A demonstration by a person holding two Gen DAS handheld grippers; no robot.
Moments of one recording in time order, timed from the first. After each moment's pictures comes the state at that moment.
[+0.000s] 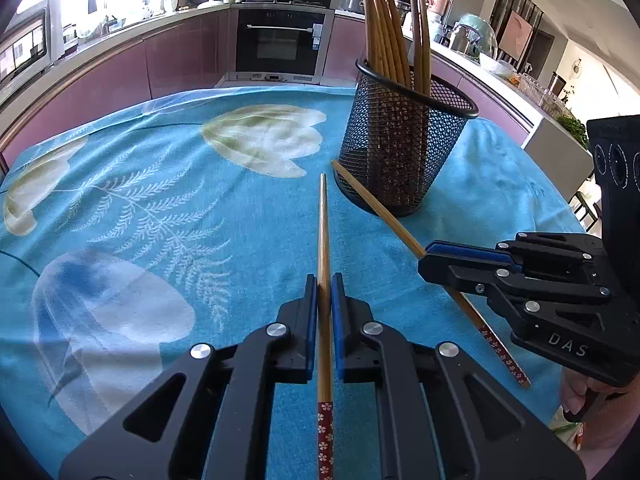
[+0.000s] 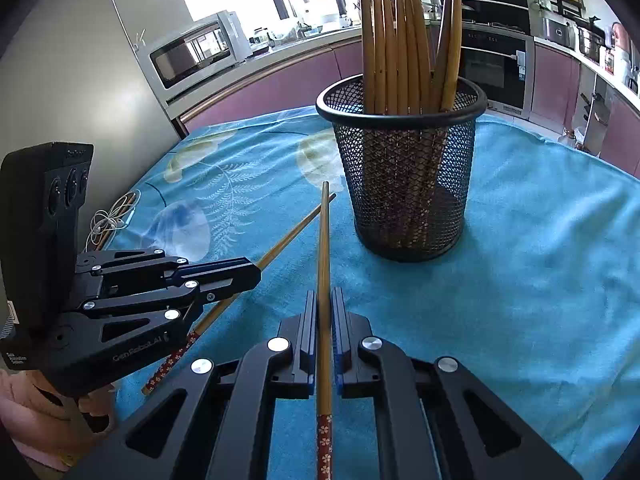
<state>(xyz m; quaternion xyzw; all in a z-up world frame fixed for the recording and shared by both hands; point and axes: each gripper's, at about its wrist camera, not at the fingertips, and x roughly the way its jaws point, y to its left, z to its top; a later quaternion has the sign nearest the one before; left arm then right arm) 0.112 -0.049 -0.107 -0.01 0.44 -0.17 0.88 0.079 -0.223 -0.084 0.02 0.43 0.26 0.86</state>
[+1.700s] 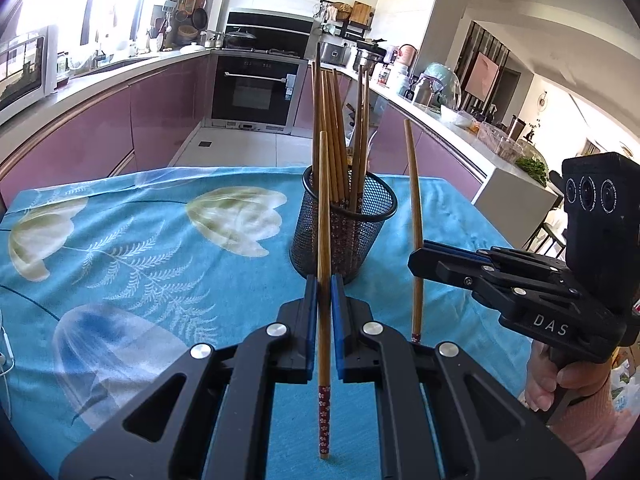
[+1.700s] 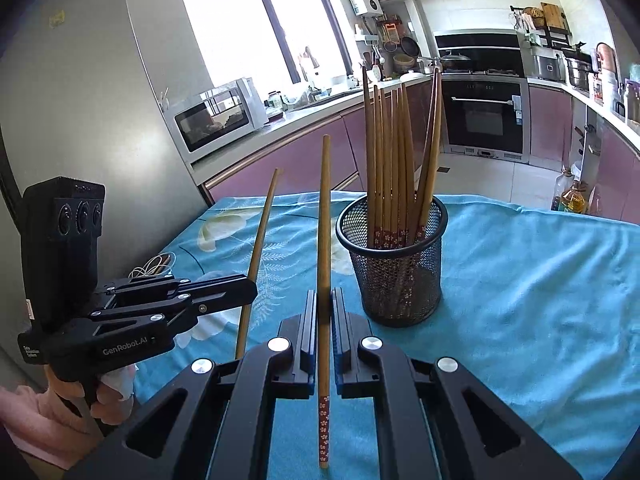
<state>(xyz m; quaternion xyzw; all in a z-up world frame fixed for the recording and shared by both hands) 0.083 -0.042 -0.032 -0.05 0.35 -0.22 0.91 0.057 -0.250 -0.020 0.06 0.33 0.27 0.90</state>
